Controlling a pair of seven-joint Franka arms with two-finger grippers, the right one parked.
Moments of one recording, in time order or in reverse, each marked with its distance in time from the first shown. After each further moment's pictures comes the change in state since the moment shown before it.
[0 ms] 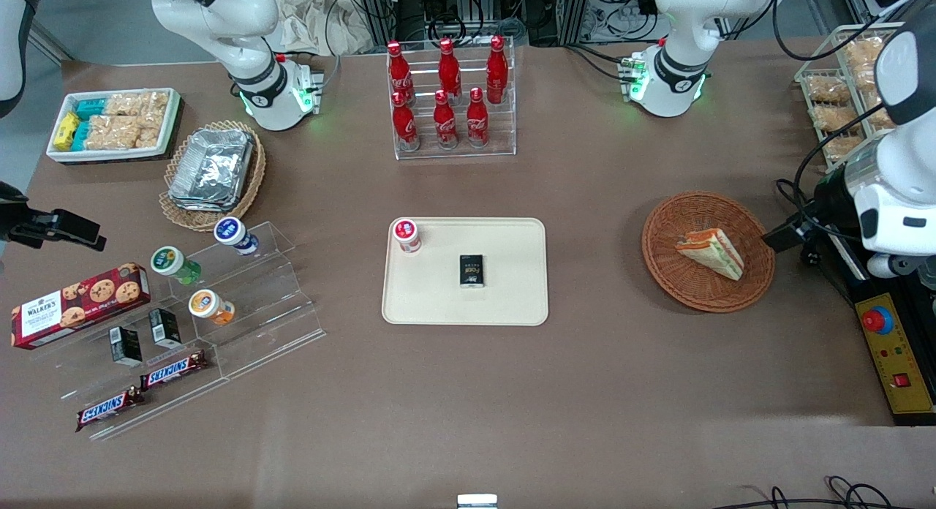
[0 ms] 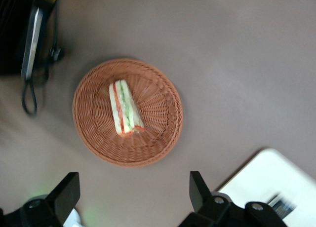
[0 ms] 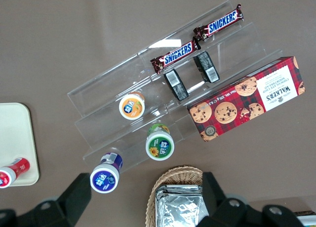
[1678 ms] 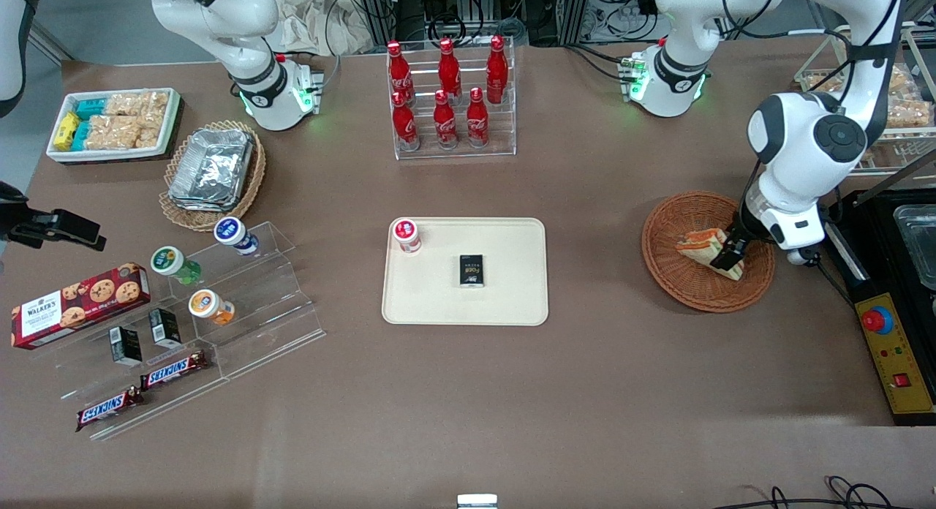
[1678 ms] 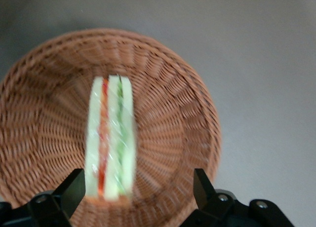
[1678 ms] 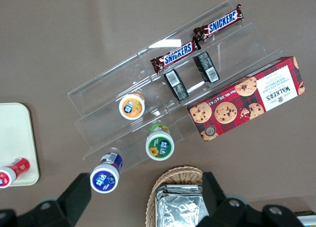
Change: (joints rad) arm 0.007 -0.118 0.091 -0.889 -0.007 1.009 -0.144
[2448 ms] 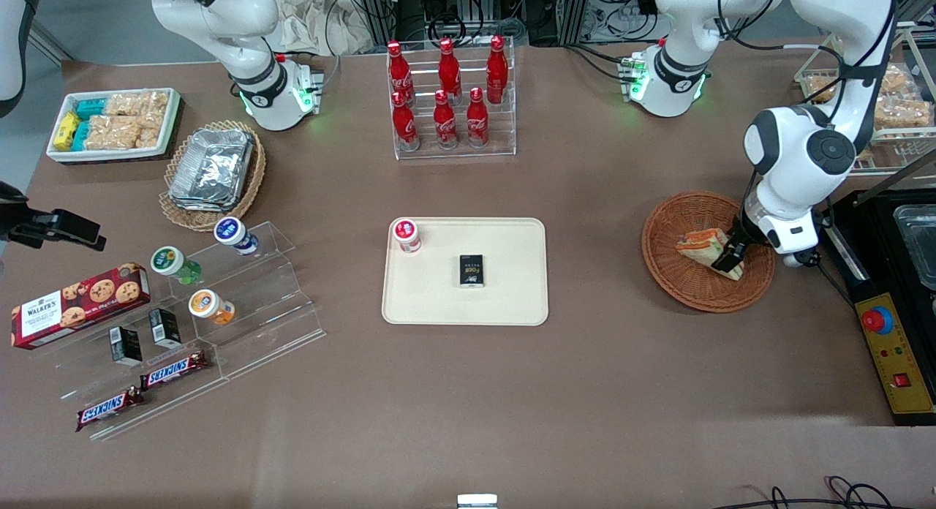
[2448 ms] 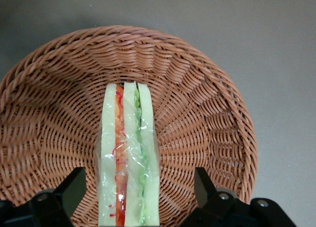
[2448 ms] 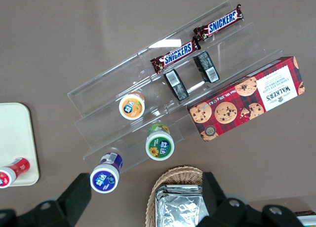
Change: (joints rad) arm 0.000 0.063 0.015 -0.036 -0.002 0.083 0.016
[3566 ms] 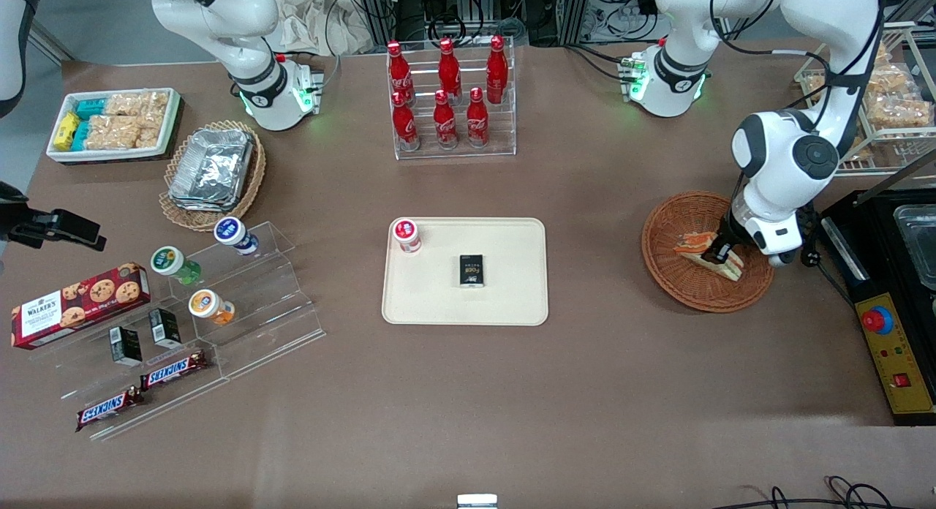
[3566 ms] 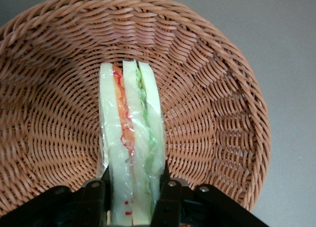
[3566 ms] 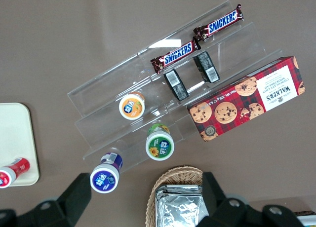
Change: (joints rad) arm -0.014 0.030 -0.017 -0.020 -0.050 0.031 0.003
